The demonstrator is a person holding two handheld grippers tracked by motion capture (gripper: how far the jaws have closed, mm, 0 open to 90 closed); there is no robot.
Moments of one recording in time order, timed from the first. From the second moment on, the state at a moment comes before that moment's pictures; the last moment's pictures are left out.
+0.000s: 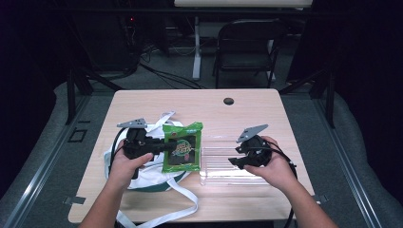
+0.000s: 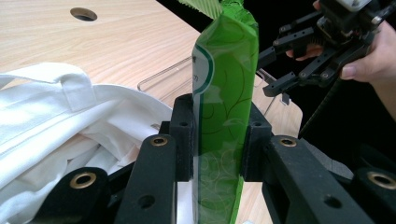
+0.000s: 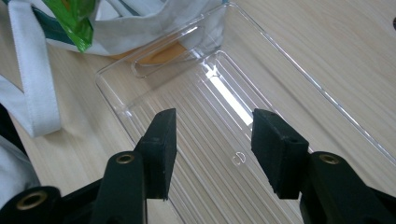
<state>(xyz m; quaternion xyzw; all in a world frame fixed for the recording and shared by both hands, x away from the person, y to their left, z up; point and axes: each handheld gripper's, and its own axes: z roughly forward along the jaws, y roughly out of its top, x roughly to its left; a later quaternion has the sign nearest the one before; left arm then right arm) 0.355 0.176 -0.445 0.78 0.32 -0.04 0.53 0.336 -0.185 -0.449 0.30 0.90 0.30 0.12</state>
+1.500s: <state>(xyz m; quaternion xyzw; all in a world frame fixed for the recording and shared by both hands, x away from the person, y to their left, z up) 0.350 0.159 -0.447 0.79 0.31 -0.05 0.53 0.357 -0.137 -0.363 0.16 0.95 0.26 0.10</state>
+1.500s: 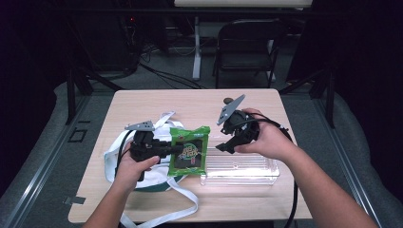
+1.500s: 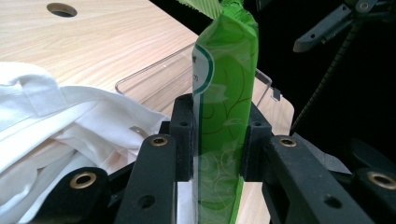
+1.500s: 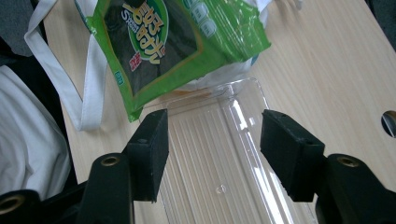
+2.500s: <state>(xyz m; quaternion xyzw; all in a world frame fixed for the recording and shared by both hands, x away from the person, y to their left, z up) 0.340 0.138 -0.447 0.80 0.28 -0.06 0.52 0.369 -0.090 -0.346 0.09 0.97 0.21 0.09</state>
